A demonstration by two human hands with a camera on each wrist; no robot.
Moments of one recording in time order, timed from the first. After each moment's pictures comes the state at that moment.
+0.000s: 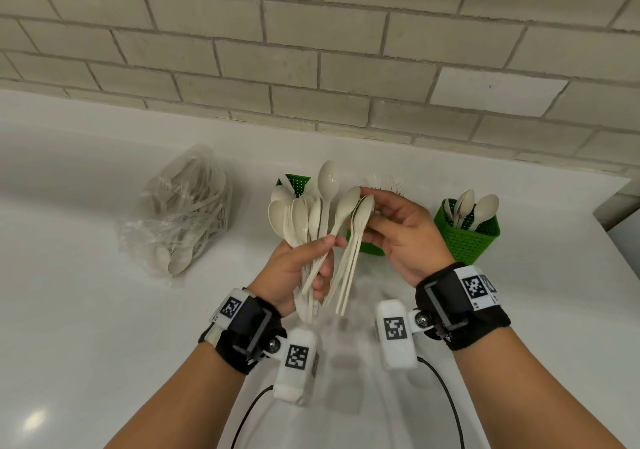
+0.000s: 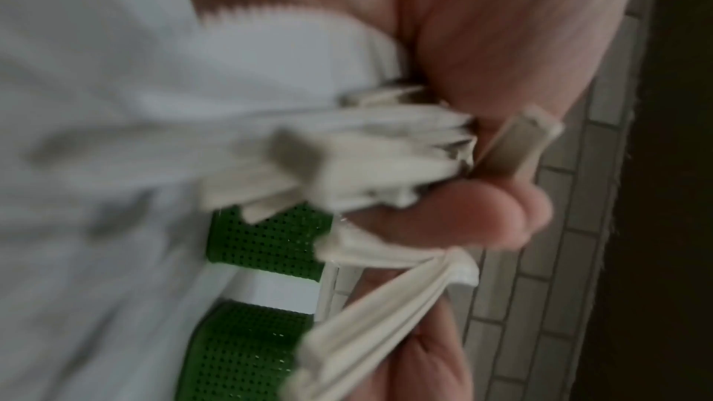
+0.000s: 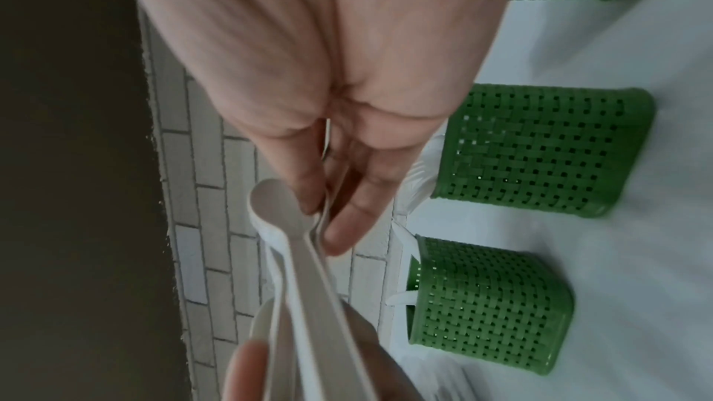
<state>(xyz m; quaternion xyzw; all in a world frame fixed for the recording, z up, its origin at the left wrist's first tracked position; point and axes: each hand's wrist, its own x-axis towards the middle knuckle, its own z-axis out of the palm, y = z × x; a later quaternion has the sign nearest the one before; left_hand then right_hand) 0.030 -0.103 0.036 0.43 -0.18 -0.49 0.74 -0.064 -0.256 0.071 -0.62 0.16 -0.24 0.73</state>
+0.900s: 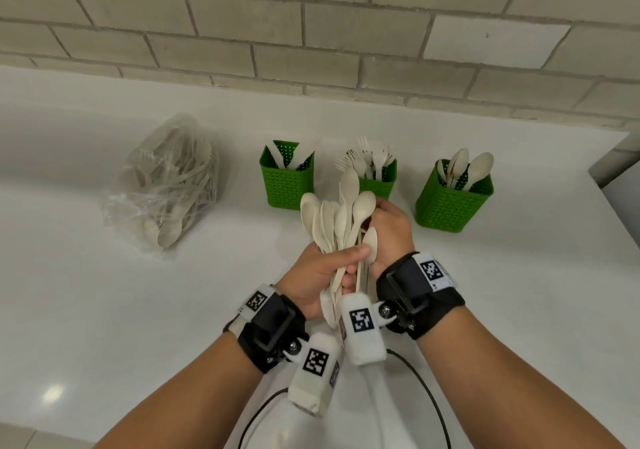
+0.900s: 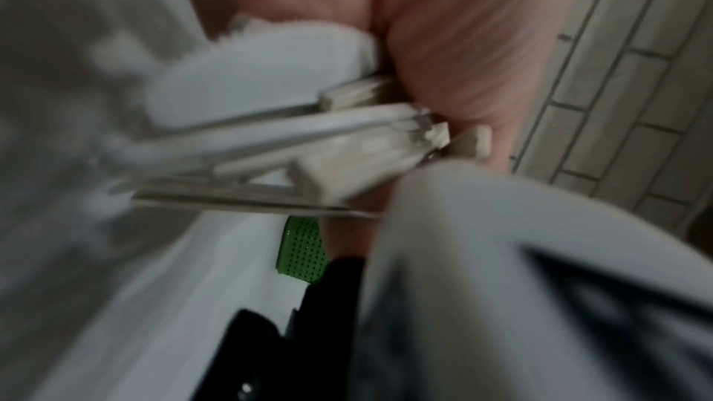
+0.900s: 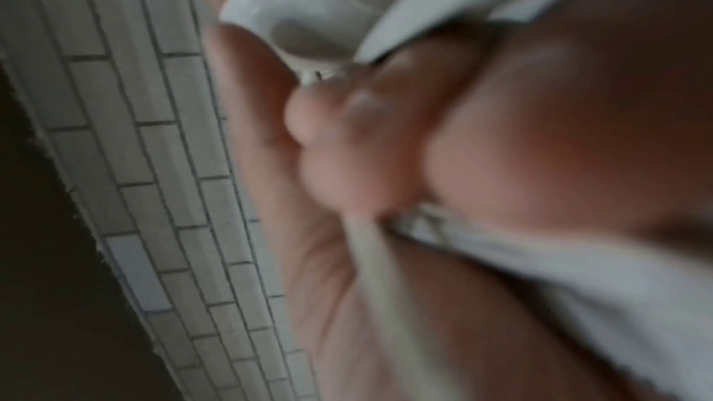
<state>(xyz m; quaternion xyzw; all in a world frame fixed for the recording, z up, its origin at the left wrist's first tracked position) -0.022 -0.115 0.013 0.43 -0.11 -0.58 0.69 -0.066 -0.227 0.031 -0.47 0.41 -0.26 0.73</state>
